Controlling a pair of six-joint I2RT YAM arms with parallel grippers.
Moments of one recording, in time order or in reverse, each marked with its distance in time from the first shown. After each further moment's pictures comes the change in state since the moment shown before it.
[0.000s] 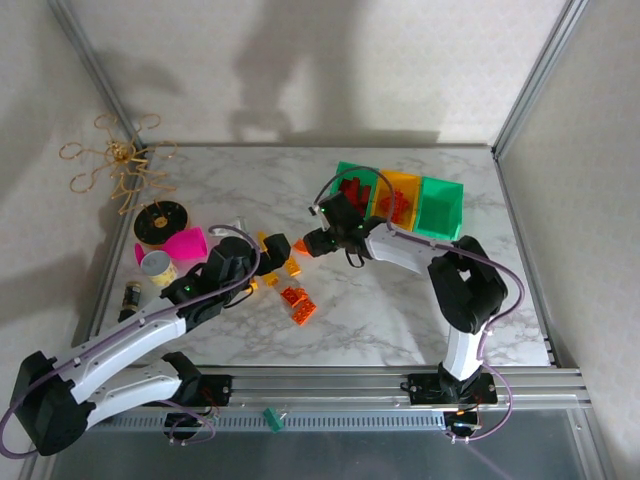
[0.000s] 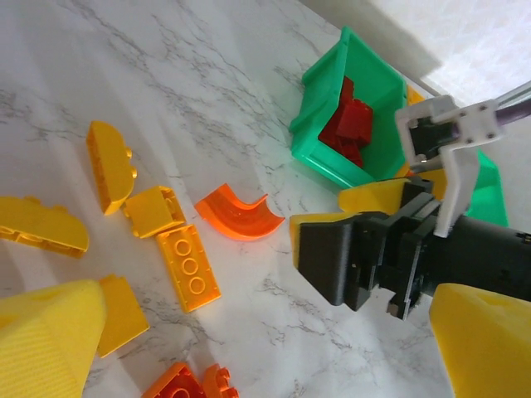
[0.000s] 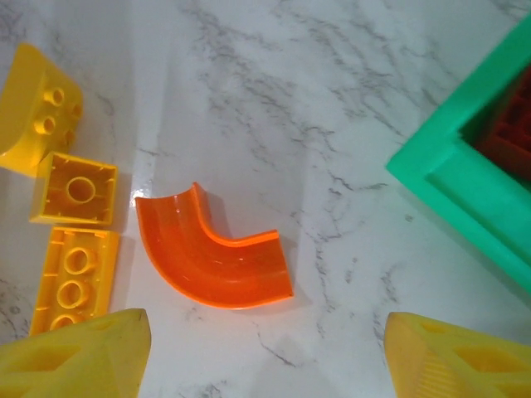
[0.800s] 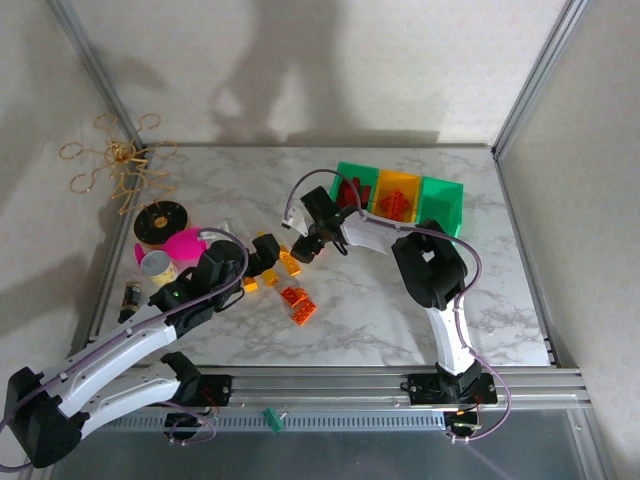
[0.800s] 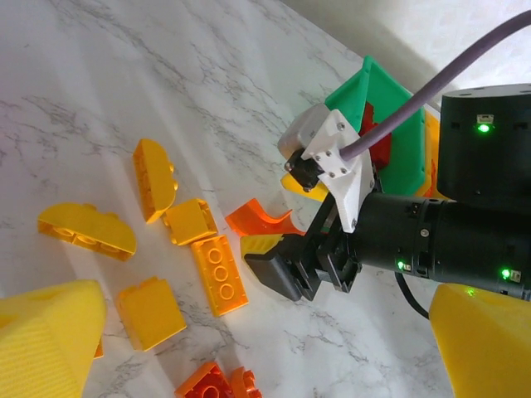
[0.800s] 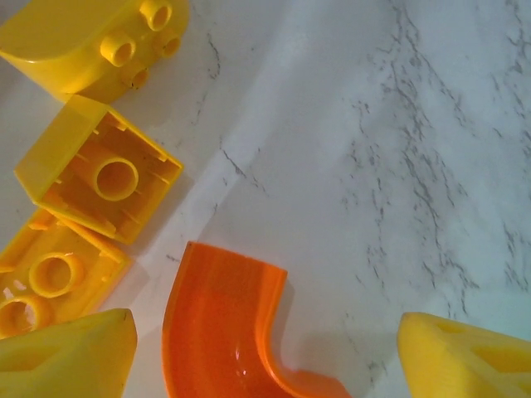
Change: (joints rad) left arm 0.012 -0.080 -0.002 -0.085 -0.059 -0.007; right arm 0.000 0.280 0.271 -0.104 -0.161 -0.537
